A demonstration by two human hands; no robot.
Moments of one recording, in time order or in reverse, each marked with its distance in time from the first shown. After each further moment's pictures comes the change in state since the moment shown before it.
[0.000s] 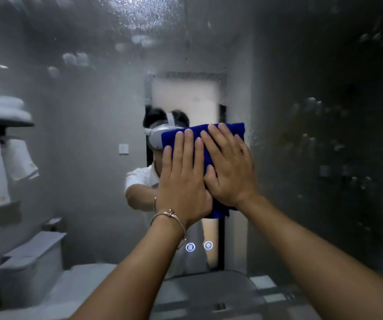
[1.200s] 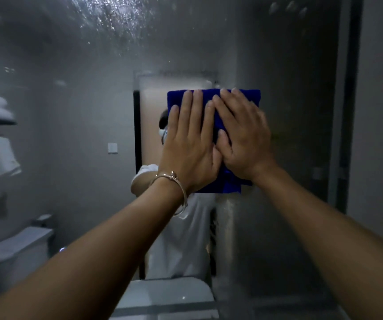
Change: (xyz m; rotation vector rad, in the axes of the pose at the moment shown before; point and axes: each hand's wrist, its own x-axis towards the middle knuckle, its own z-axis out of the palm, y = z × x) left_hand 0.096 0.196 0.061 0.097 0.113 0.101; right_hand -0.032 0.229 -0.064 0.025 0.118 -0.083
